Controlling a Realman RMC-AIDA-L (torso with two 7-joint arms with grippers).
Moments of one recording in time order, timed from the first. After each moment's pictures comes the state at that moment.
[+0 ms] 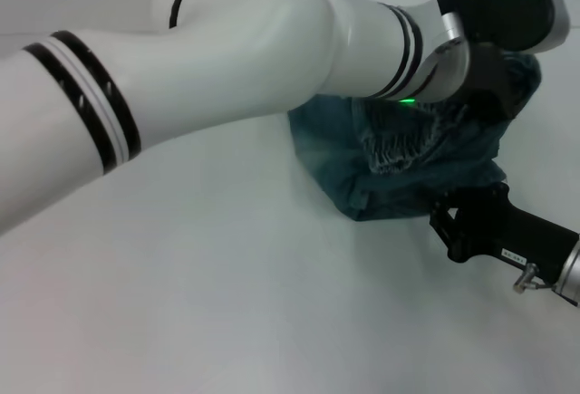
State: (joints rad) left arm -1.02 -2.18 1.94 0.96 2.30 0.55 -2.29; right arm 0.40 2.09 -0.78 -0.25 -1.57 -1.31 0.73
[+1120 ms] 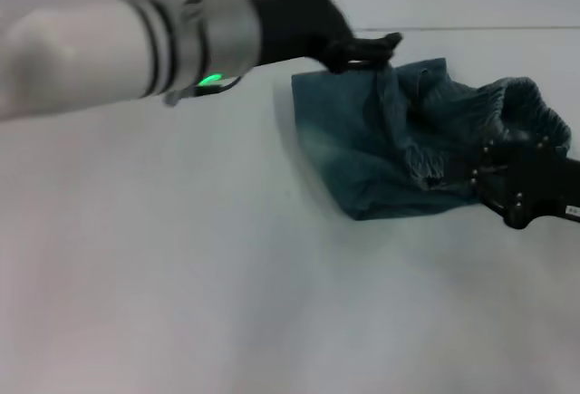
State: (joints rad) left arm -0.52 -2.17 1.56 1.33 2.06 0.74 -1.99; right arm 0.33 2.09 -0.78 -0.74 -1.76 -1.52 1.15
